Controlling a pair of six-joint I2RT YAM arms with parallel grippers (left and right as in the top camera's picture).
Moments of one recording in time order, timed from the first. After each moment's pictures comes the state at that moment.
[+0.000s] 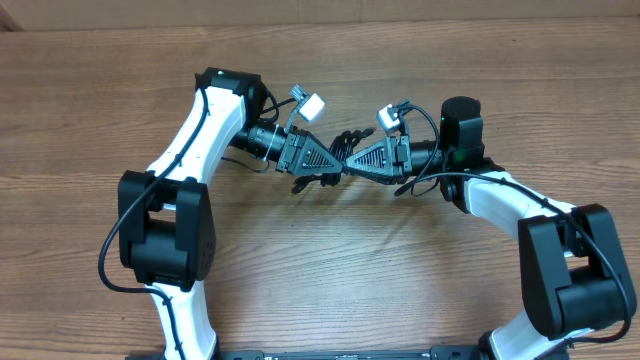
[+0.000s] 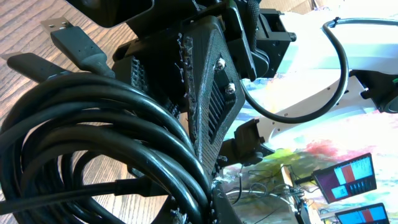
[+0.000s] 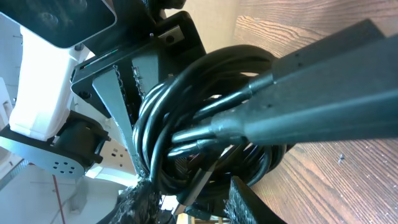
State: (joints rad) left arm -0.22 2.07 1.68 -1.51 1.31 0.89; right arm 0.21 1.78 0.87 0.48 -1.40 0.93
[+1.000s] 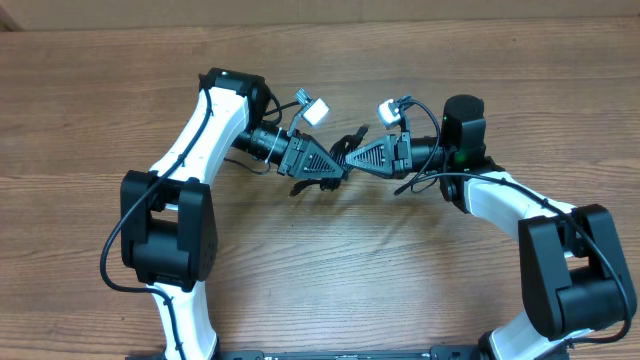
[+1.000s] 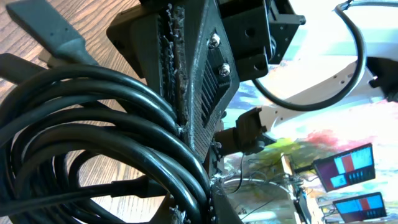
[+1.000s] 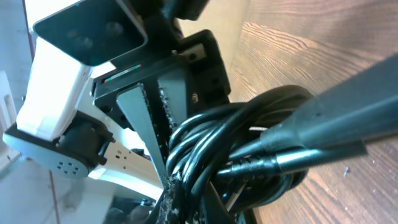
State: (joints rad) left arm -0.23 2.07 1.68 -1.52 1.26 0.90; right arm 0.21 1.78 0.87 0.55 -1.39 0.98
